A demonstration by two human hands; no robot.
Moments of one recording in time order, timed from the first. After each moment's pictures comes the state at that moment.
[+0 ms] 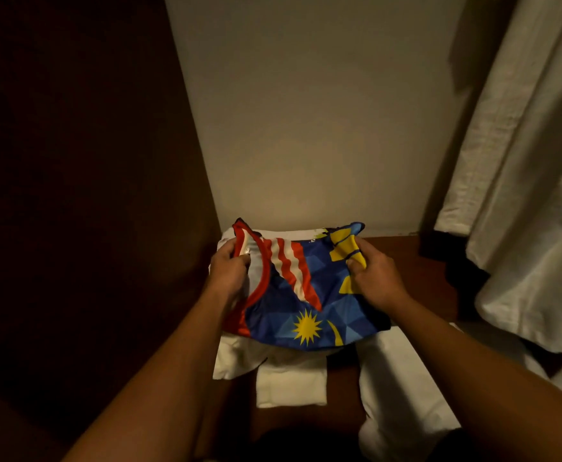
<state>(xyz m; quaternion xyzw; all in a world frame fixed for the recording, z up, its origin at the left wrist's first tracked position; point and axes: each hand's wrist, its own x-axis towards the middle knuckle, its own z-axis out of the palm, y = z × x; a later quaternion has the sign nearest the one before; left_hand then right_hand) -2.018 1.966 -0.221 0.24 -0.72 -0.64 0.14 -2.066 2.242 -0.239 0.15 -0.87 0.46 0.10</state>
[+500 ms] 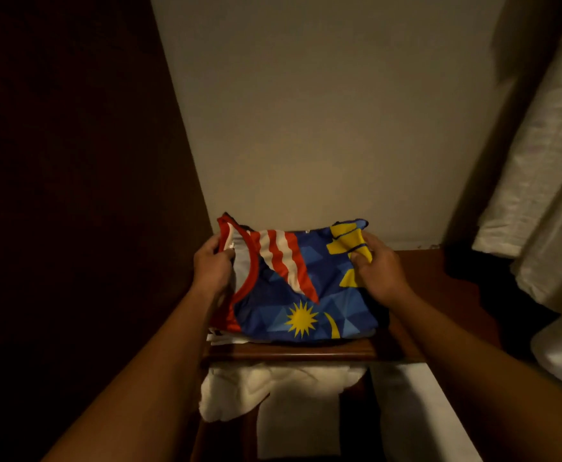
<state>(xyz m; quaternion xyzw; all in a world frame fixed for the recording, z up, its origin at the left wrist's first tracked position) -2.108 1.924 -0.220 0.24 -0.68 -0.66 0.20 -2.170 2.201 -0.253 0.12 -0.83 0.53 0.11</state>
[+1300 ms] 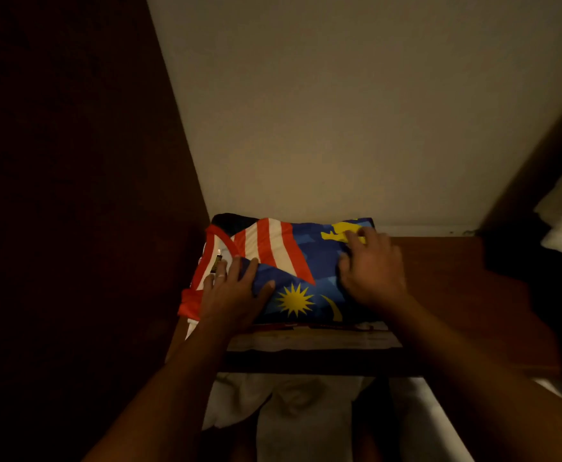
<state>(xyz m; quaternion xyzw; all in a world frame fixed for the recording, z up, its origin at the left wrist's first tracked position) -2.149 1.893 -0.351 0.09 -0.99 -0.04 -0.01 -2.222 2.141 -0.308 0.15 -0.98 0.10 0.13</state>
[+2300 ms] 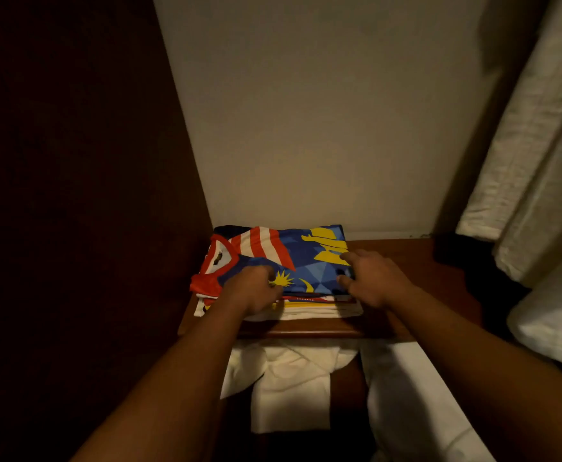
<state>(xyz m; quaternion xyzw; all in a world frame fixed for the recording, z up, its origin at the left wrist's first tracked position) -2.077 1.973 -0.261 0.05 -0.98 -0.18 -0.04 -2.132 2.220 -0.246 0.22 -0.97 0.07 -0.02</state>
